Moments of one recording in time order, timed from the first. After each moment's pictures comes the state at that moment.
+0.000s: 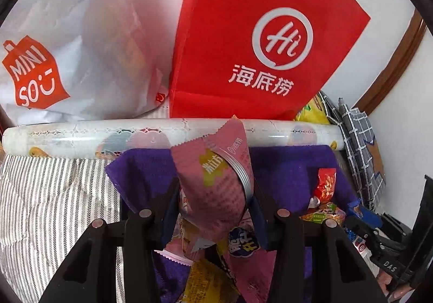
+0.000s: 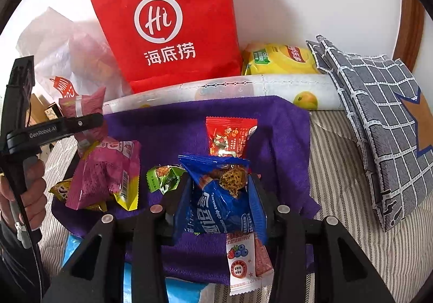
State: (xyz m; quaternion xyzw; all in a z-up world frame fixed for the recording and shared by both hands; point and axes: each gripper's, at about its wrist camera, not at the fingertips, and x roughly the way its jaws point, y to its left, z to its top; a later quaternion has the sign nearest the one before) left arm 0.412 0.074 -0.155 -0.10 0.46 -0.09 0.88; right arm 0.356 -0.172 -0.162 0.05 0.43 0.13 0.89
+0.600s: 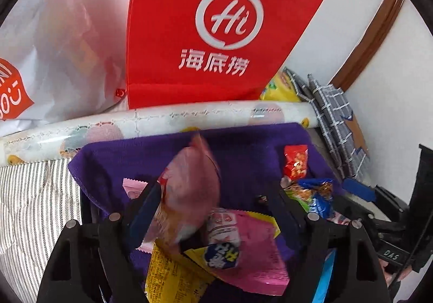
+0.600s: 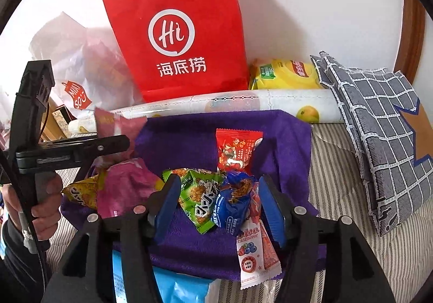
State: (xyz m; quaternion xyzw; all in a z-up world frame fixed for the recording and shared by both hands) left arm 0.401 0.044 -0.148 -0.08 0.47 -0.16 0.87; right arm 0.345 -0.172 -0.145 0.04 0.40 0.14 0.90
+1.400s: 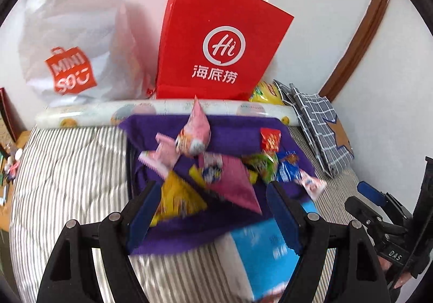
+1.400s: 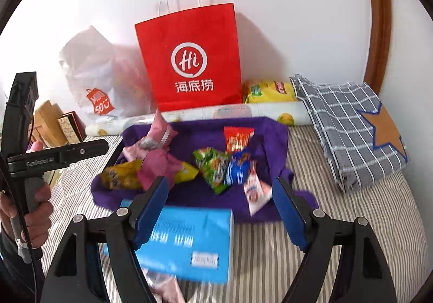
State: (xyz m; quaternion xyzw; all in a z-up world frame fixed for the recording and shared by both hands) left arm 0.276 0.069 -0.092 -0.09 0.43 -0.12 0.89; right arm 0.226 -0.172 -0.097 0.04 0.36 0.10 0.93
